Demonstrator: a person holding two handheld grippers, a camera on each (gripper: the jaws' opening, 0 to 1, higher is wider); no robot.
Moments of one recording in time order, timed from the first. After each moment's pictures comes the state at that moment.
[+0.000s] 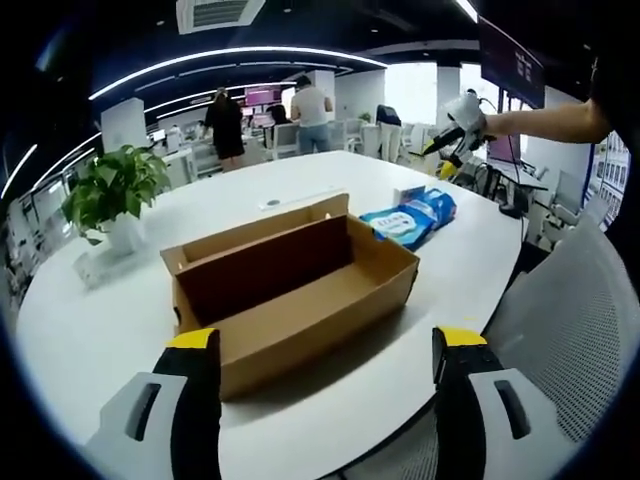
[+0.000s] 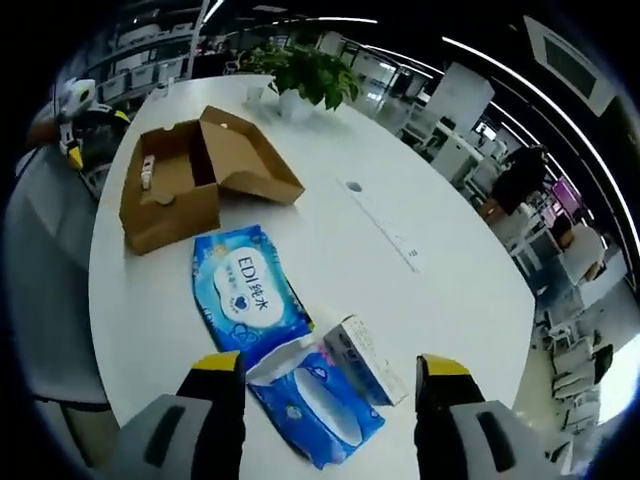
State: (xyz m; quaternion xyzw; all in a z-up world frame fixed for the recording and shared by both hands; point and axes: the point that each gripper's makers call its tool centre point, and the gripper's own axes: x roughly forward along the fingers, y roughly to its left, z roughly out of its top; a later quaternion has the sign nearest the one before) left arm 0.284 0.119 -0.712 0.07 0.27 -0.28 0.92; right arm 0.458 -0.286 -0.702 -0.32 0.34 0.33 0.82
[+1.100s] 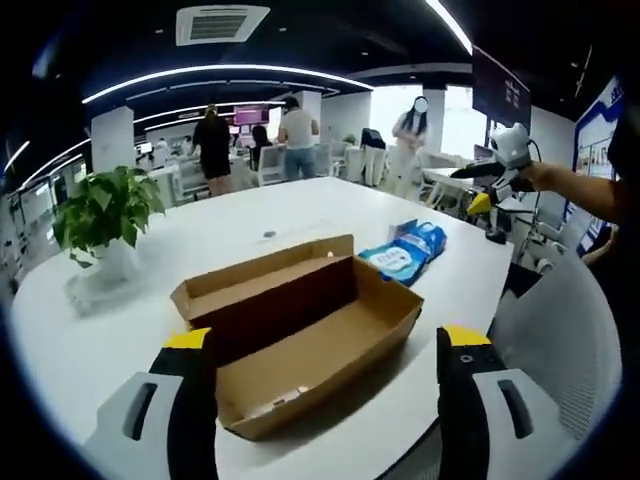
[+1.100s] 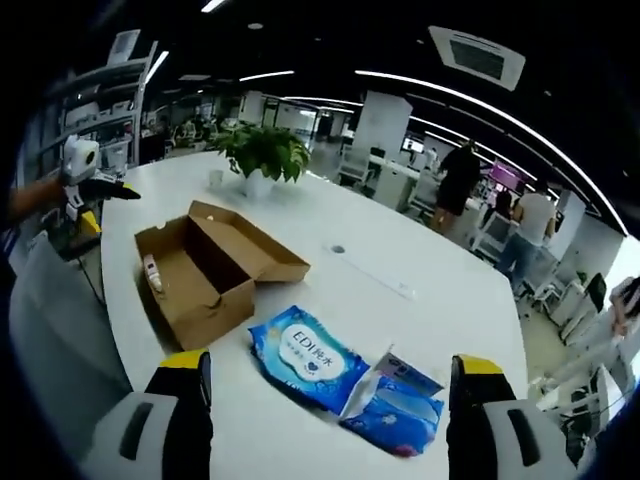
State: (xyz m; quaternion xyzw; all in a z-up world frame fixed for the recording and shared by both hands) left arm 0.321 0.136 -0.662 0.06 0.23 -0.33 0.91; right arm 0.375 -0.222 -0.648 -0.19 0.25 0.26 0.91
